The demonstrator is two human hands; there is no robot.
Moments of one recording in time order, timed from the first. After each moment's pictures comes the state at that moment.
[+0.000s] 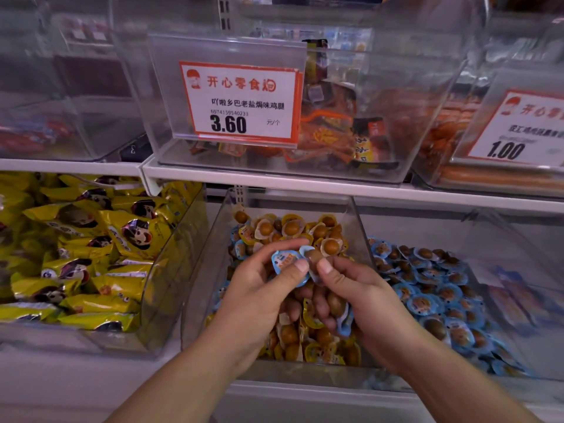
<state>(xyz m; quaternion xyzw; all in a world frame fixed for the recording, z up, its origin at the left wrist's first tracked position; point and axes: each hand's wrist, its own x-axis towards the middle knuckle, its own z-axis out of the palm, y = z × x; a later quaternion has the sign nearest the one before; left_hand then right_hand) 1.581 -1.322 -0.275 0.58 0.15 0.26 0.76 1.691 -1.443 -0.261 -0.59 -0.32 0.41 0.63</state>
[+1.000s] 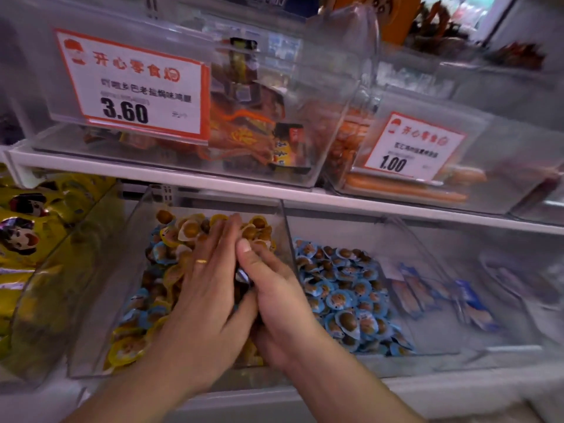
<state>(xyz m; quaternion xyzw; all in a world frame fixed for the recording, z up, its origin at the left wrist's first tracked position) 1.597 -1.348 -0.277 0.88 0.13 0.29 0.36 1.675 -1.424 -0.258 -0.52 -0.16 0.37 0.75</state>
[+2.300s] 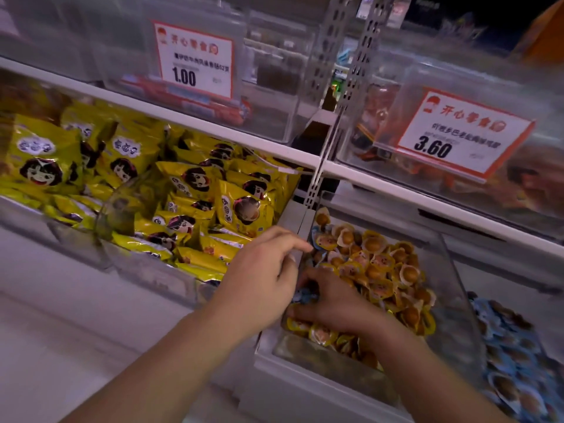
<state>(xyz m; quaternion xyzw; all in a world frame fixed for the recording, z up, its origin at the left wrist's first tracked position) 1.480 -1.236 -0.279 0.84 0.23 0.35 0.34 1.652 -1.309 -0.317 -0.78 -0.55 0.25 0.18</state>
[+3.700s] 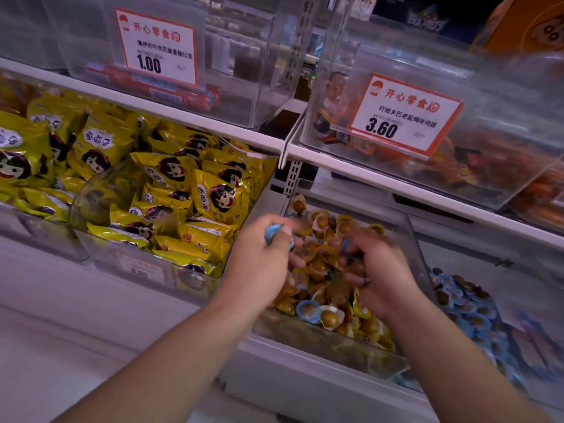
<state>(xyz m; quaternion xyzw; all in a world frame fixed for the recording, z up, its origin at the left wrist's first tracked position) 1.508 -1.279 -0.258 0.59 0.31 0.38 0.64 1.659 -1.362 -0.252 -0.66 -0.18 0.31 0.66</state>
